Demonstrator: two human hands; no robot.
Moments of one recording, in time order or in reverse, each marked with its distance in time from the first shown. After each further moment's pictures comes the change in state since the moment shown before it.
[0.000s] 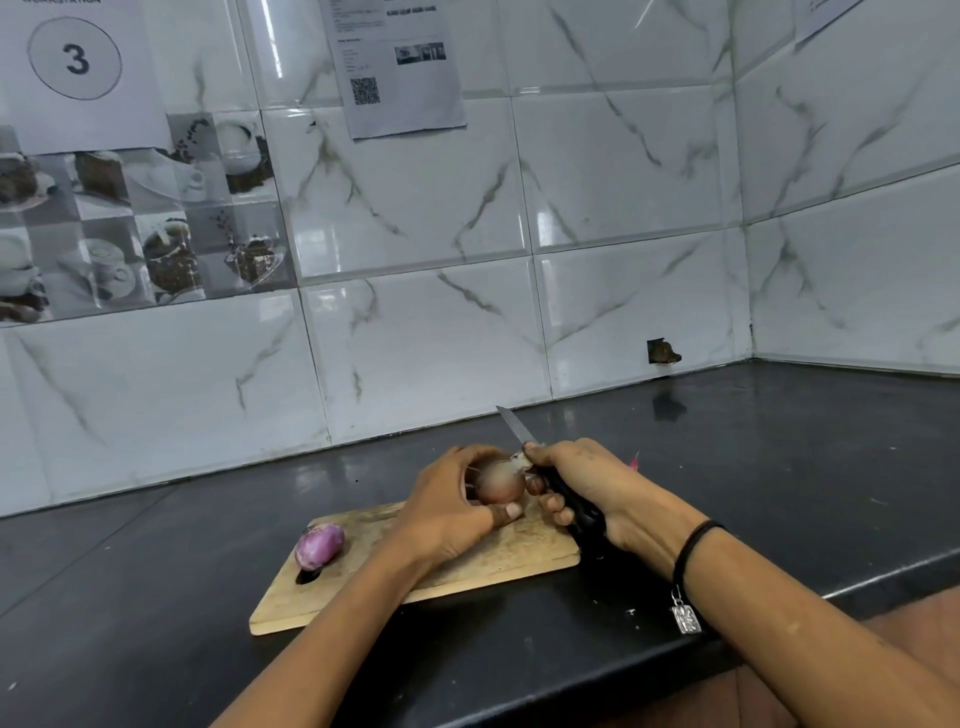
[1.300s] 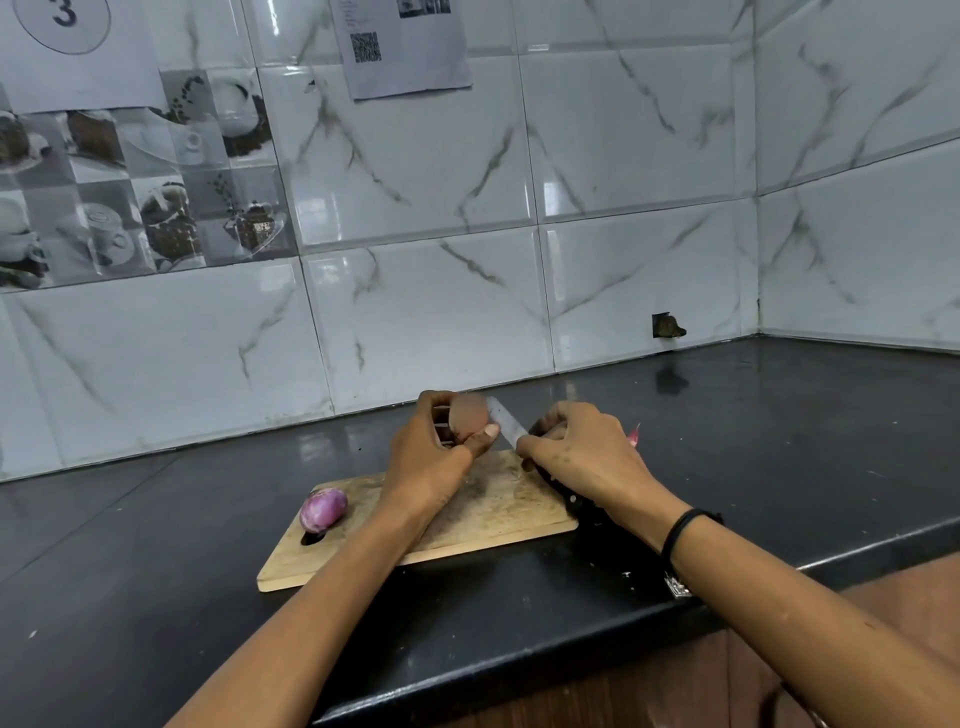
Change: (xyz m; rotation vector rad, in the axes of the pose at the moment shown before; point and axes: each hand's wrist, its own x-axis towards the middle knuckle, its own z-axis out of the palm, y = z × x) left_hand -0.004 0.008 -0.005 -0.244 0.294 -0.113; right_hand -0.011 0.005 0.000 -0.736 0.272 -0.353
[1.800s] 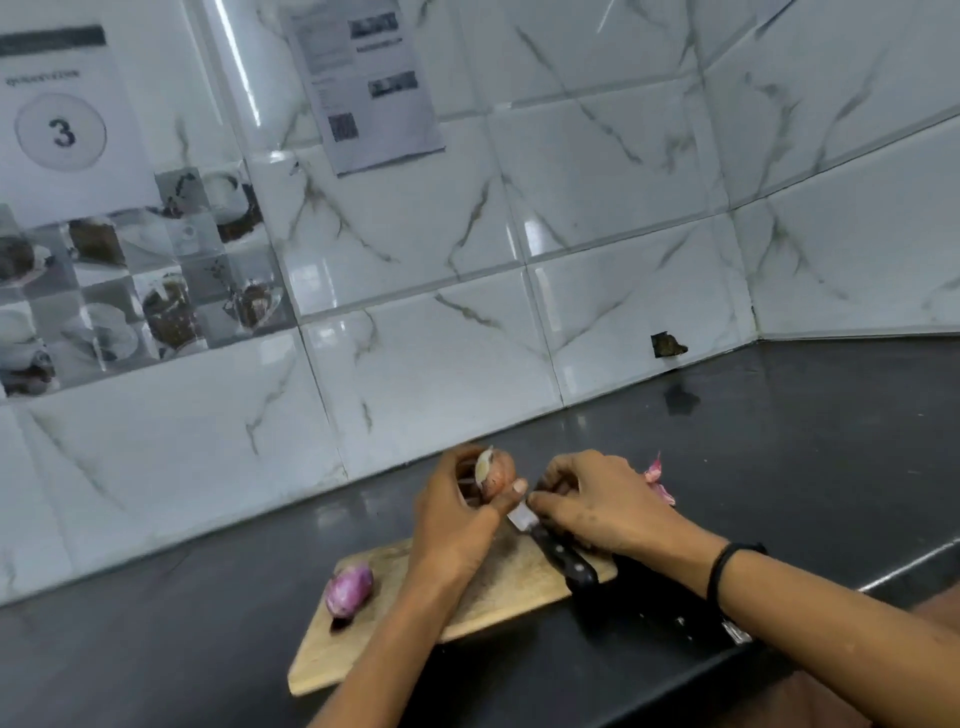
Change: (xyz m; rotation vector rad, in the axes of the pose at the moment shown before) left_hand 0.004 -0.009 0.002 -0.015 -0.032 0.057; right_hand 0.004 0.007 0.007 -0.077 -0.064 -0.140
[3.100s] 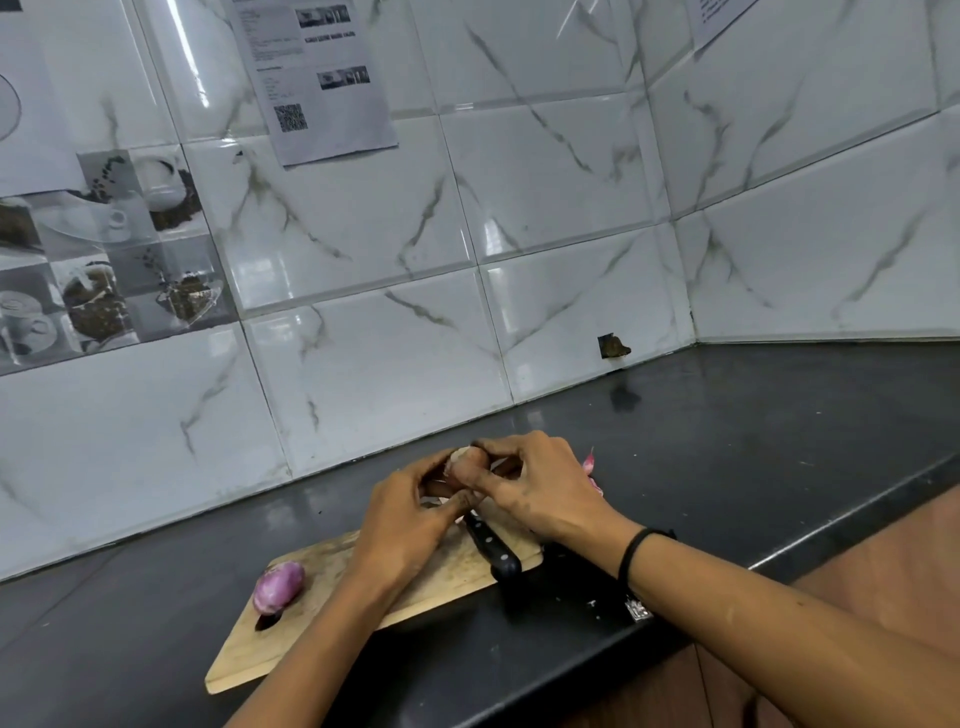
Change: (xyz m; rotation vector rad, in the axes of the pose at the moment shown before) left_hand -0.006 0.010 0.004 0.121 -0.222 0.141; right_hand -0.004 0.003 -0.004 0.180 0.120 -0.166
